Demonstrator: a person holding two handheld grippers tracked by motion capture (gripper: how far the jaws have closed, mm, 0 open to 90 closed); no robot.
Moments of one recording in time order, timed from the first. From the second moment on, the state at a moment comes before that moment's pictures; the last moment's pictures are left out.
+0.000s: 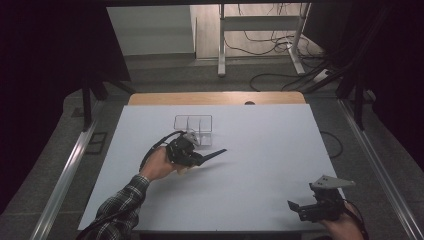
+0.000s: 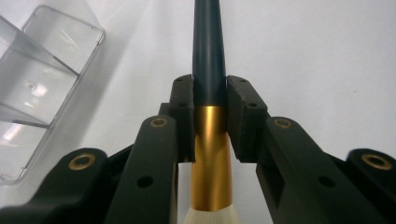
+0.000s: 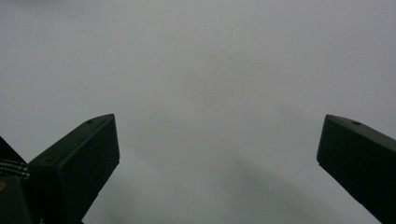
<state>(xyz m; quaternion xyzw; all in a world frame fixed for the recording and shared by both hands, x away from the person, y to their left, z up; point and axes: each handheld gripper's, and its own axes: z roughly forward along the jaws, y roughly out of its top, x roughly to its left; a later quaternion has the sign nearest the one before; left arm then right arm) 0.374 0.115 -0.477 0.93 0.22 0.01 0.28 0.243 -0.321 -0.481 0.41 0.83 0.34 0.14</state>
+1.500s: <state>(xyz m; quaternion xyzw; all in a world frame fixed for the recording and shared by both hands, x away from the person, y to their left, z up) 0.318 0.146 -0.457 0.89 0.25 0.01 0.37 0.242 -0.319 -0.478 0.41 0.83 0.34 0.15</state>
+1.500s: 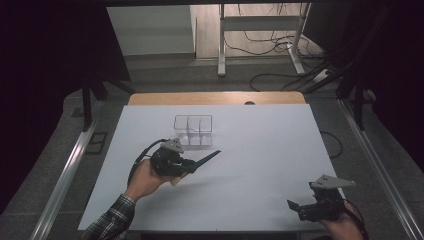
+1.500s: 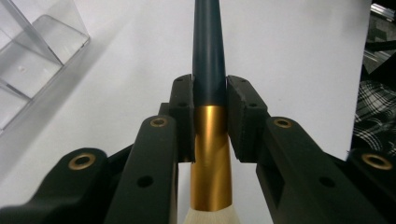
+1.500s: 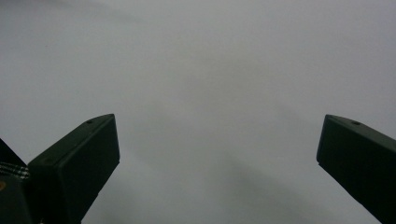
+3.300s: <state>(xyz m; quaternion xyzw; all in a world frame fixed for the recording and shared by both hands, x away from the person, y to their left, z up) 0.256 0.134 -0.468 0.89 0.23 0.01 0.39 0.250 -0.271 -0.458 0.34 0.86 0.36 0.15</state>
